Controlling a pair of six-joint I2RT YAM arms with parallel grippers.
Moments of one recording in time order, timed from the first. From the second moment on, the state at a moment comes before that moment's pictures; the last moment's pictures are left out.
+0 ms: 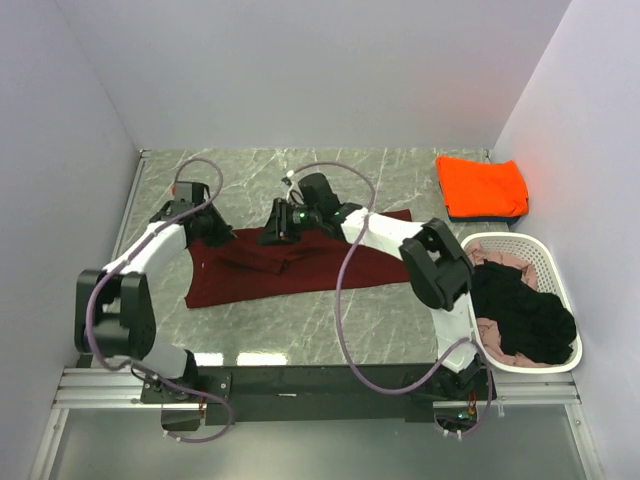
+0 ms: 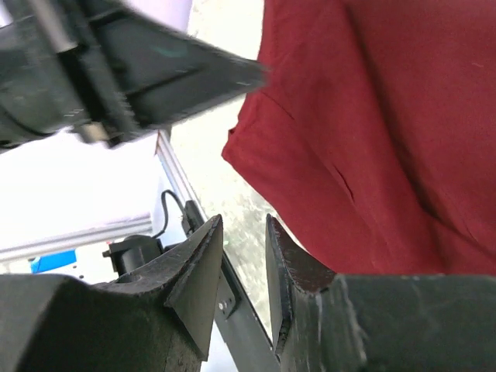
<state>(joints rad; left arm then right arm) -0.07 1.47 0.98 -0.41 0.15 -0.73 0.71 2.01 1.46 0.00 -0.60 0.82</state>
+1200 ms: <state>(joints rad) -0.06 1.53 1.17 -0.55 0.00 -0.77 0.52 1.80 1.23 -0.32 -0.13 0.45</state>
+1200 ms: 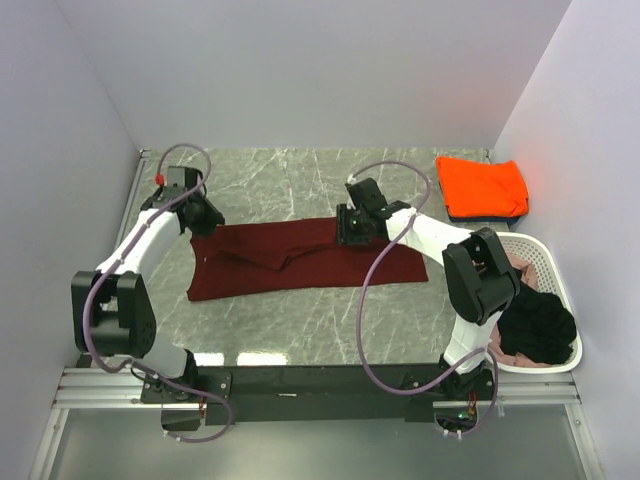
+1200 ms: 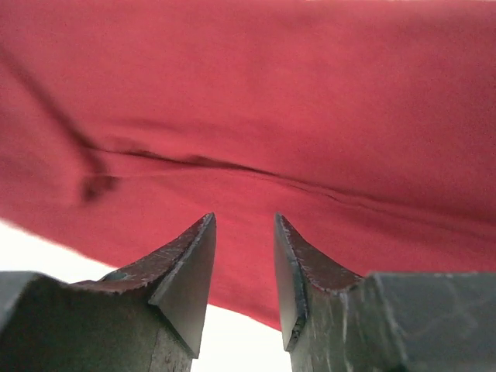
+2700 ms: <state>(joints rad) -0.09 2.42 2.09 -0.69 -0.11 -0.46 1.19 2.06 1.49 -0.62 -0.33 0.47</state>
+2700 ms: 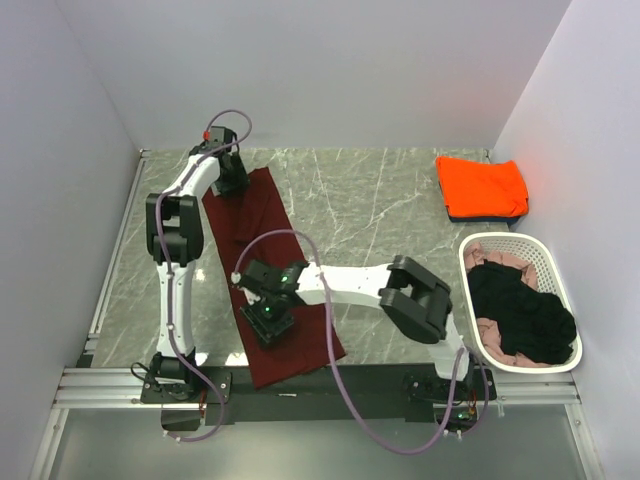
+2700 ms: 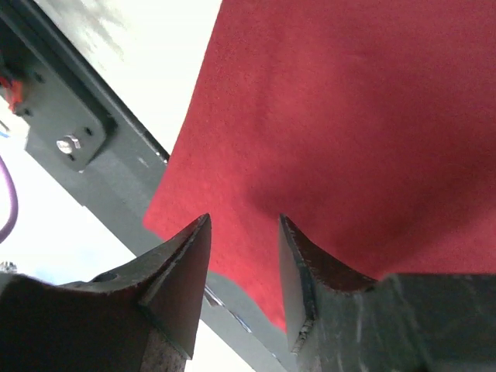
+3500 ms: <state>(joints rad) -0.15 1.63 1.49 -0.62 -0.09 -0.64 0.87 1.42 0.89 -0.53 -0.10 0.56</state>
